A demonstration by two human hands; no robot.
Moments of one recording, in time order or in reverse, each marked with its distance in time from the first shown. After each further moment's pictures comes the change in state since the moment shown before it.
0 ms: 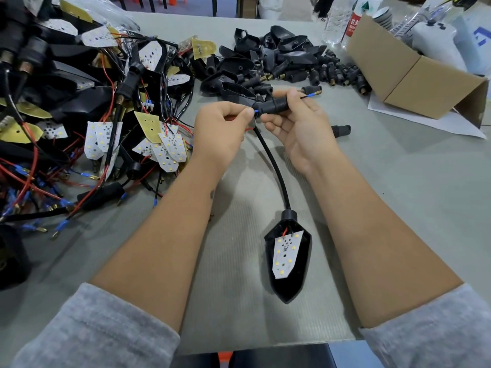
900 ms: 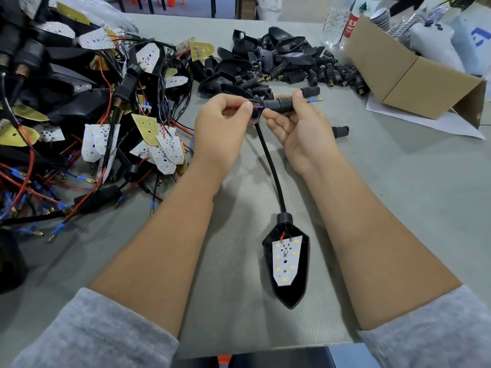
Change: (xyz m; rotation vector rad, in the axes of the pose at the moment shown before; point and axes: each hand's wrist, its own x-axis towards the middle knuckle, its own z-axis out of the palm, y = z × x) left_hand 0.001 0.005 0.007 -0.081 0.070 0.046; right_hand 0.002 -0.002 0.001 0.167 0.063 0.046
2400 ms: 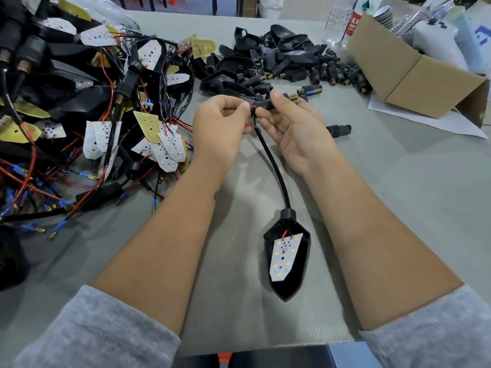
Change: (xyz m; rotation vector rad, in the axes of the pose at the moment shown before) left_hand 0.001 -0.002 0.001 -0.093 0.022 -0.117; right_hand -0.008 -0.001 0.004 -0.018 -0.109 0.062
